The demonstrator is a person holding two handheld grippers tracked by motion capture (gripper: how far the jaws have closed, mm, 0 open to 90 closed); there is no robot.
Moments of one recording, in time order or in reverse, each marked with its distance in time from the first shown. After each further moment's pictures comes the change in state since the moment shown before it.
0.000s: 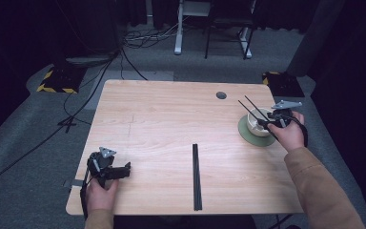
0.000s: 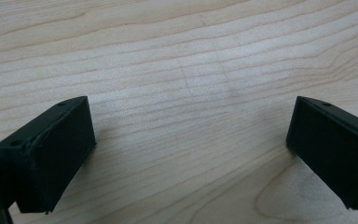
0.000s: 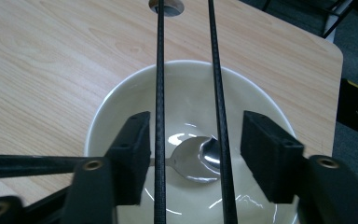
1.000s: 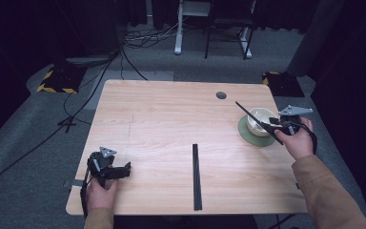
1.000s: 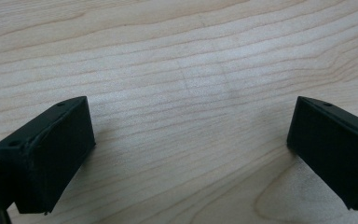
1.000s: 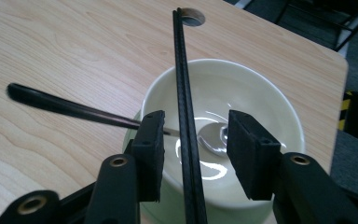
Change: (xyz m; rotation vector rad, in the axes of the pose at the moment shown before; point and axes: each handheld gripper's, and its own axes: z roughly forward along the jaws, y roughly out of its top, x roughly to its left) left arm 0.000 0.000 0.001 -0.002 -0.002 -0.002; right arm 0.012 -0.012 -0.044 -0.059 0.032 -0.023
